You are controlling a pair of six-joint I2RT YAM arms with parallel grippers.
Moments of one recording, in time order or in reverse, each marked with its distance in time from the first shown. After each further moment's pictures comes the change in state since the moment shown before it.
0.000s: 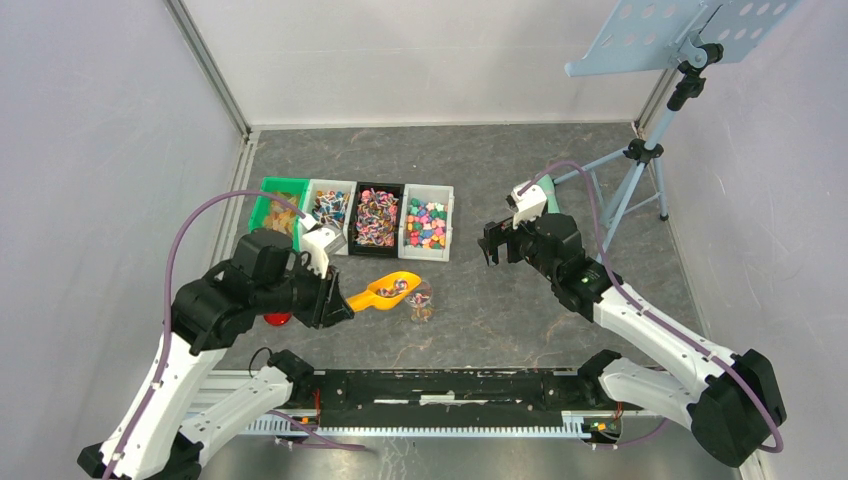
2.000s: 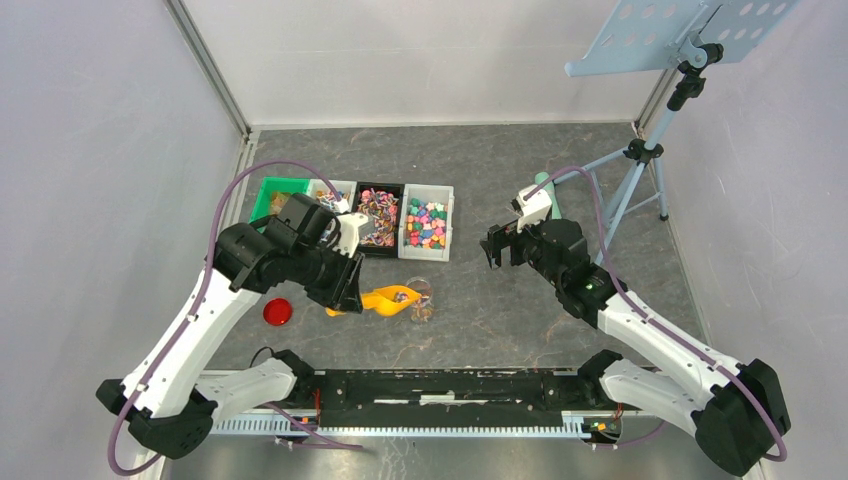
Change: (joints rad) left arm -0.054 0.294 0.172 -0.156 -0.024 0.002; right arm 0.000 -0.051 -0.040 0.026 0.001 0.000
